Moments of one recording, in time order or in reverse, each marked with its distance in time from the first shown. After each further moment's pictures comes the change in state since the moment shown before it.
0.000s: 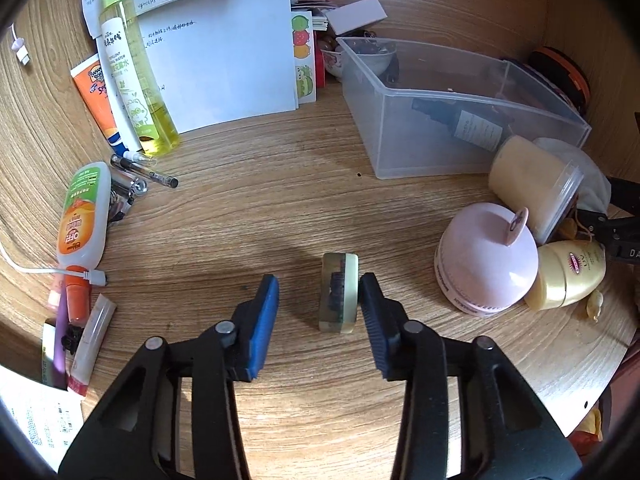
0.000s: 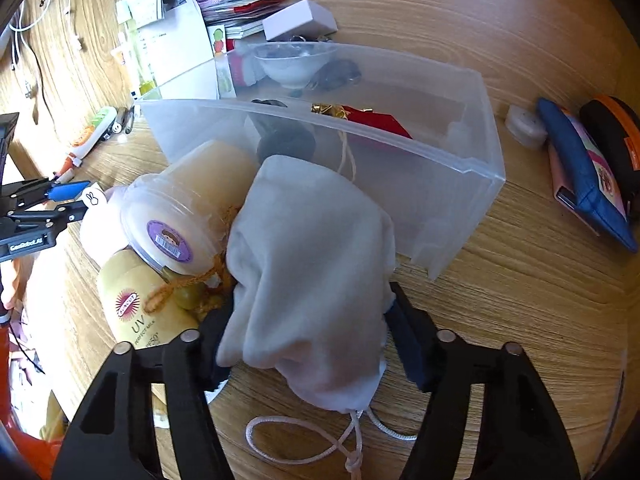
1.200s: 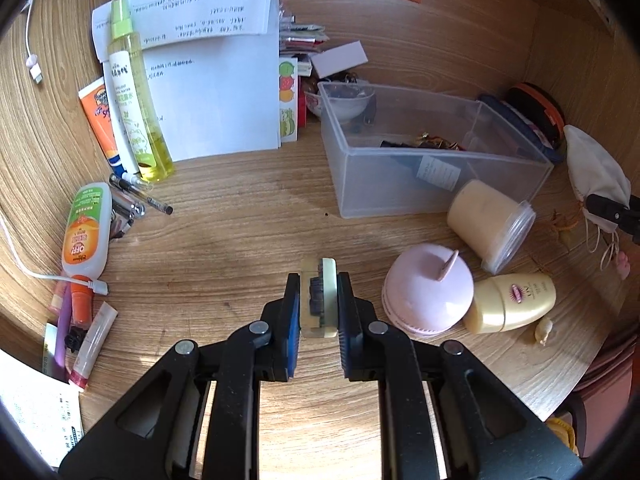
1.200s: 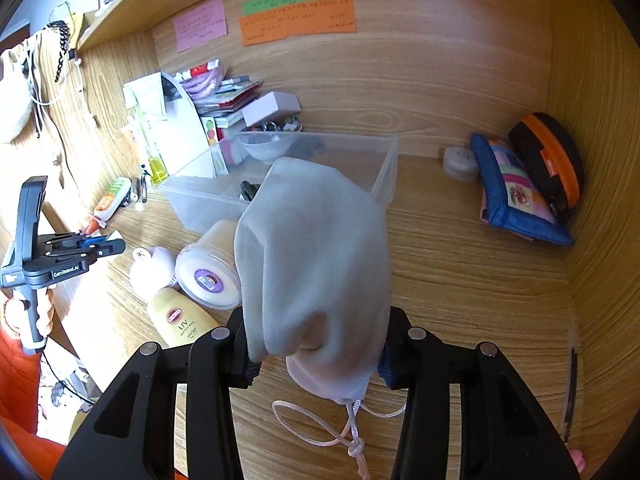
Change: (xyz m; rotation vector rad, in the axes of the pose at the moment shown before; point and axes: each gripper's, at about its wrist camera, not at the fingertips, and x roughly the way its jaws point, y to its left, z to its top) left arm -0.039 -0.010 0.011 -0.044 -0.090 -0.064; right arm -0.095 -0.029 -0.008 0.089 -0.195 -0.007
